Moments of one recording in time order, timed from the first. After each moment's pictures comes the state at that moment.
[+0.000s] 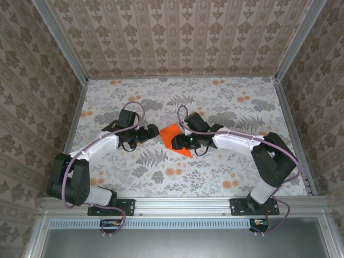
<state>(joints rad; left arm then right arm) -0.39 1.39 0.80 -0.39 0.34 -0.69 0.68 1.65 0.99 -0.27 -0.30 0.60</state>
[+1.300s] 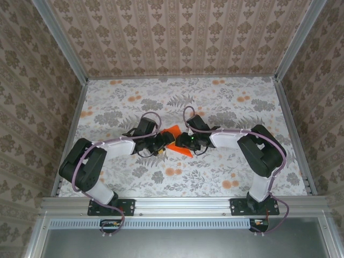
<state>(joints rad) -0.60 1.58 0.71 -0.03 0.43 -1.06 0.61 1.82 0.96 -0.11 -0.32 0.82</state>
